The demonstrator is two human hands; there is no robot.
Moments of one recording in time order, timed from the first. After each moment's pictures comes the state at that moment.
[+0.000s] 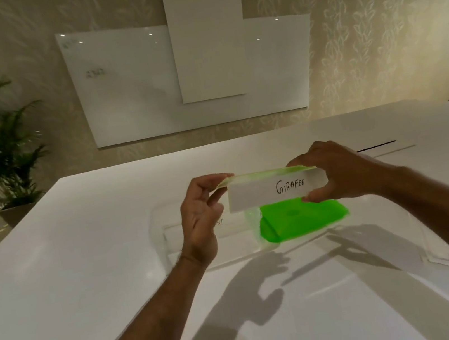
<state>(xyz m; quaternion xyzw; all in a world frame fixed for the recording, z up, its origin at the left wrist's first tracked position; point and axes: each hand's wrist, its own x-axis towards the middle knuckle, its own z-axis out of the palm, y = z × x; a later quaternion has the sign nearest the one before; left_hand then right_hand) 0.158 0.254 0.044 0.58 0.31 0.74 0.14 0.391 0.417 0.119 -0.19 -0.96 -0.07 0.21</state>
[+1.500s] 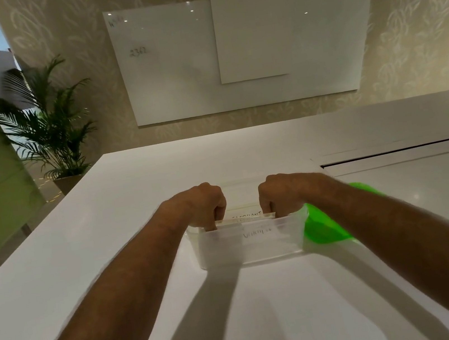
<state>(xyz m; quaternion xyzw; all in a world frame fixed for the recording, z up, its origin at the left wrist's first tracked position) 0.040 0.268 0.077 0.63 0.77 -0.06 0.05 0.196 0.411 0.073 -0.17 -0.98 -0.06 -0.13</state>
